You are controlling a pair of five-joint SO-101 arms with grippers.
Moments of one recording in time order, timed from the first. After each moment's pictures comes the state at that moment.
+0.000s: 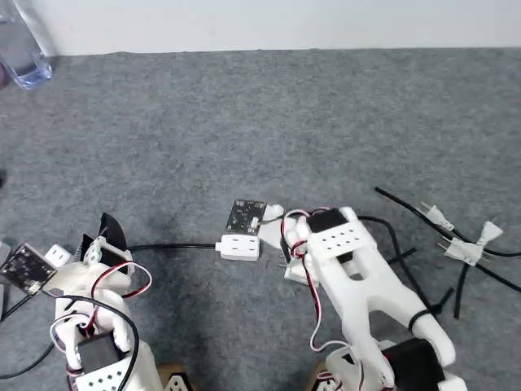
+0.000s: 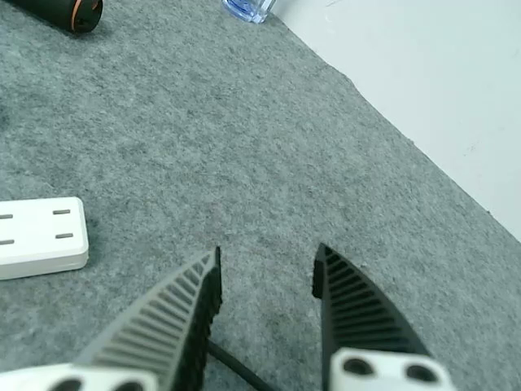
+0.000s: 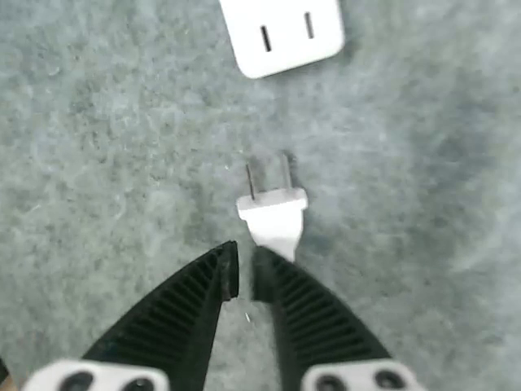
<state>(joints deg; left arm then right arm) -25.4 -103.6 96.9 48.7 36.7 -22.9 -17.0 47.6 60.3 50.9</state>
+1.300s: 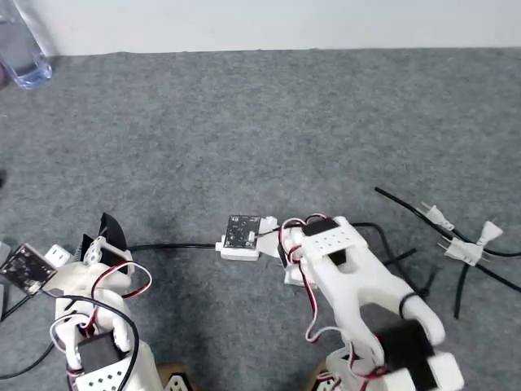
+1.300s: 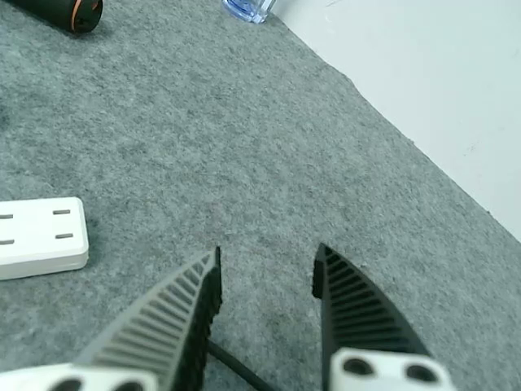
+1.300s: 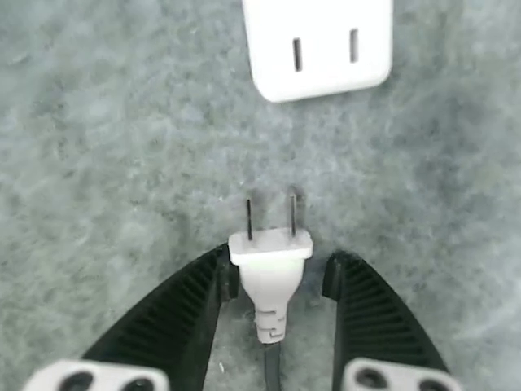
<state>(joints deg) -25.4 -103.6 96.9 48.7 36.7 -22.9 -7.8 49.8 48.5 57.8</state>
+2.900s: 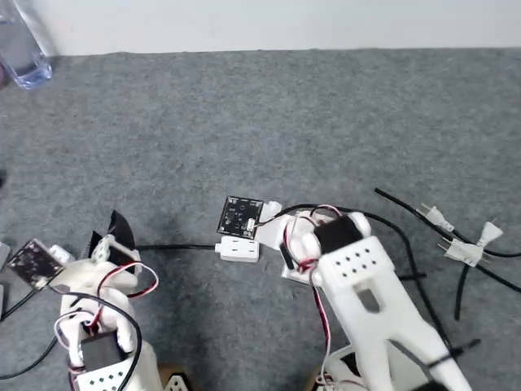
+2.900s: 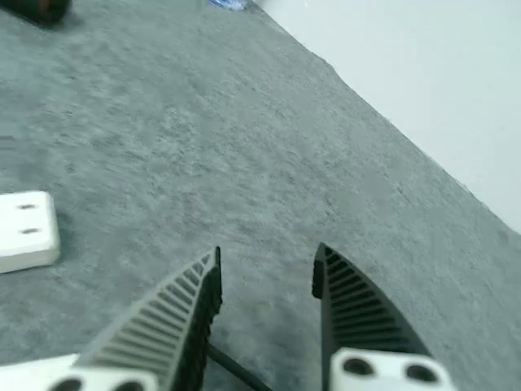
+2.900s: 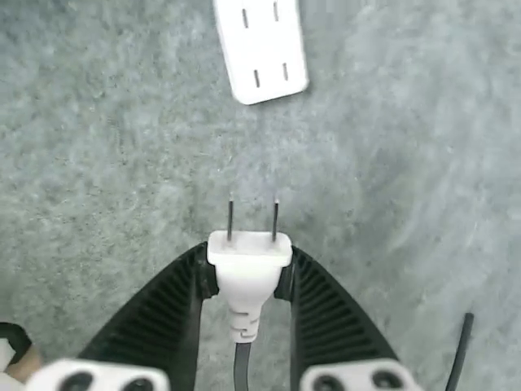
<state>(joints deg) -21.0 -103.6 96.9 48.7 36.6 -26.3 -33.8 42.7 72.8 49.5</state>
